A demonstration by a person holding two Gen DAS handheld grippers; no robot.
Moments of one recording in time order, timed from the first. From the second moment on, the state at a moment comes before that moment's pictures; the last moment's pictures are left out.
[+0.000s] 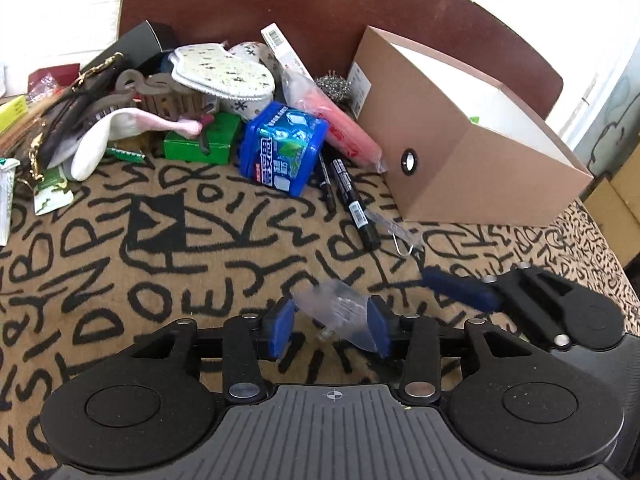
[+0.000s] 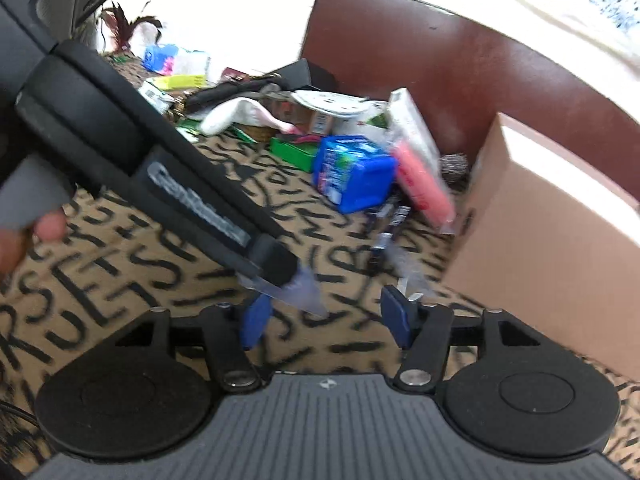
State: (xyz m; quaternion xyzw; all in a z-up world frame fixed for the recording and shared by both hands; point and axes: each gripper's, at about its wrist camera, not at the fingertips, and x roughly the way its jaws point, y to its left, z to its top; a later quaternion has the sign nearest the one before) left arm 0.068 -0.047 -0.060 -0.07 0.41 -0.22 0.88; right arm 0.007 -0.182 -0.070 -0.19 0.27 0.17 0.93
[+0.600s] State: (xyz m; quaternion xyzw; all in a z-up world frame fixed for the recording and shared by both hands) left arm 0.065 -0.066 -0.058 -0.02 0.40 -0.26 0.88; right arm 0.048 -0.236 -0.068 -0.14 0.28 0.15 0.94
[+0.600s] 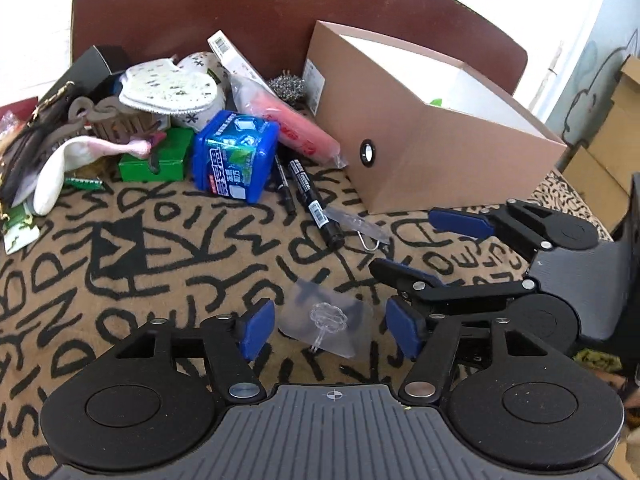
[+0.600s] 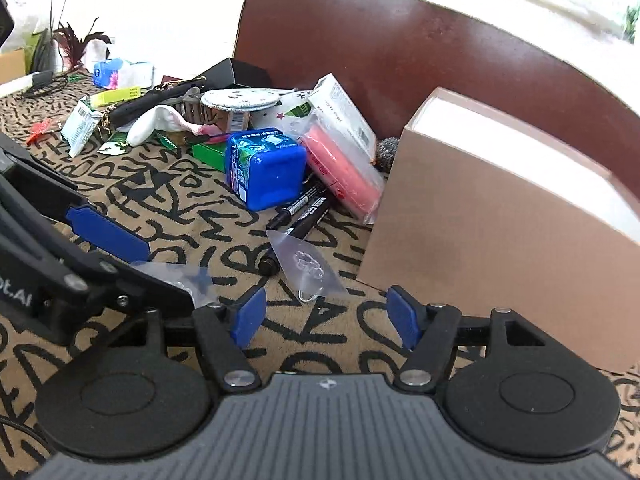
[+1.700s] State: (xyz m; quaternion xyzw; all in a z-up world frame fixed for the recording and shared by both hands) left arm 0.066 -0.063 -0.059 -0.02 0.40 -0.28 0.87; right arm 0.071 -0.234 -0.069 -0.14 0.28 0.18 0.93
